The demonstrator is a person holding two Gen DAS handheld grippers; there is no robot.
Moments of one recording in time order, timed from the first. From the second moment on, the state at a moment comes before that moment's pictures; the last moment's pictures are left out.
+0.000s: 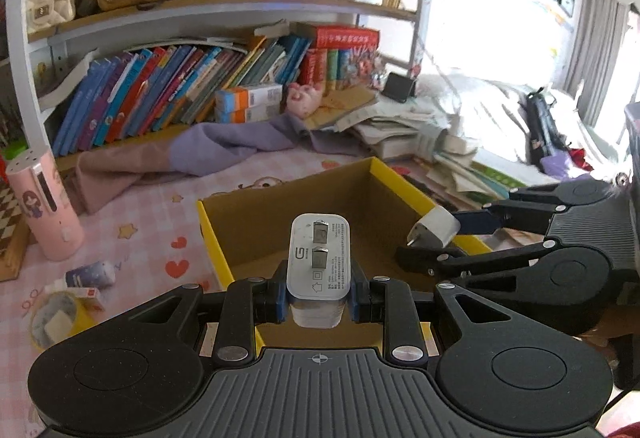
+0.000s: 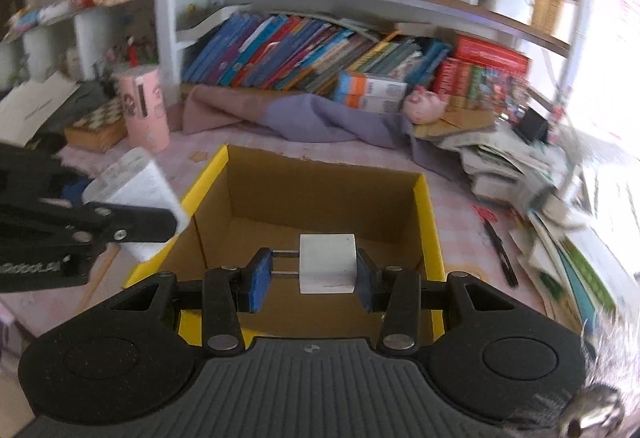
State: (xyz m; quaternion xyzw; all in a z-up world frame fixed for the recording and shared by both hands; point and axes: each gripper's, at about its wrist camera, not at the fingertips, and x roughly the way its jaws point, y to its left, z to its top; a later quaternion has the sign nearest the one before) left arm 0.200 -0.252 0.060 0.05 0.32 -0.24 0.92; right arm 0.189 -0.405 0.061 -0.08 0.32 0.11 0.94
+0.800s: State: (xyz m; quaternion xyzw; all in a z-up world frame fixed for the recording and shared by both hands) left arm 0.302 -0.299 0.006 0.13 0.43 -0.17 0.88; right arm 0.333 -0.390 0.002 -0.34 0.38 0.29 0.81
